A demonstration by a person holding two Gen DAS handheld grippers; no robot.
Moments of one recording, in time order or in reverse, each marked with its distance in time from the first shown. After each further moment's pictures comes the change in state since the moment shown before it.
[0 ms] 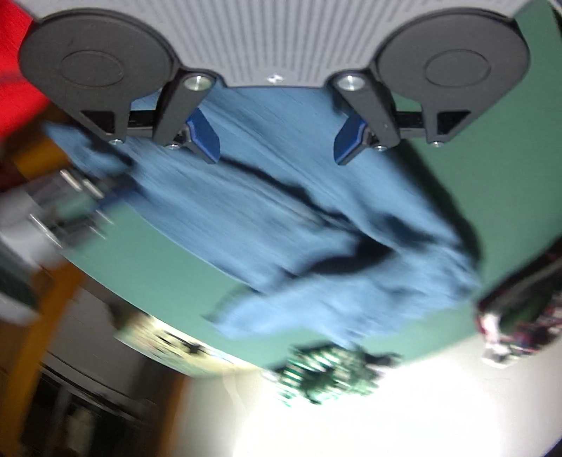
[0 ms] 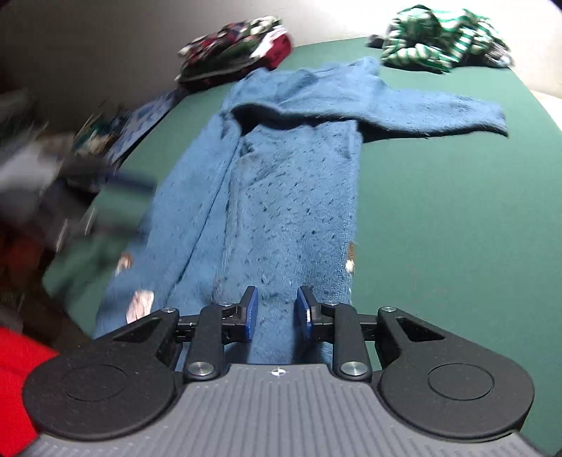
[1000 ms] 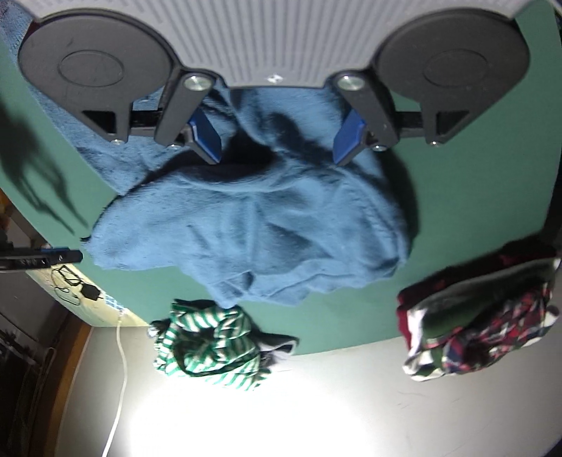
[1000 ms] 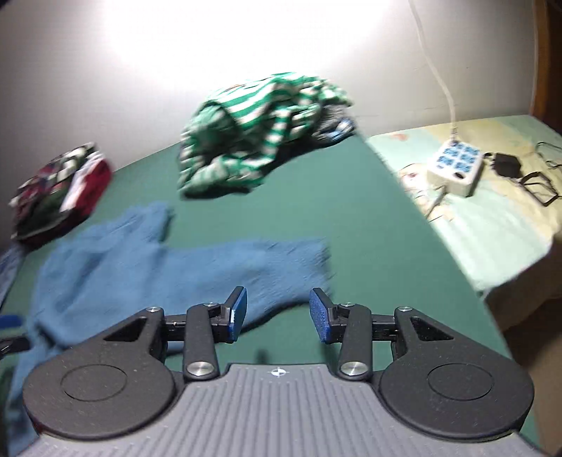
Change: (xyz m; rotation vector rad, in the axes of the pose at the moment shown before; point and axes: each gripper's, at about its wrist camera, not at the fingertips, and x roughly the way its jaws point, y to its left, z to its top) left arm 0.067 0.065 0.053 -0.200 -0.039 0.193; right arm 0.019 -0.181 0.118 0.352 -0.273 -0.419
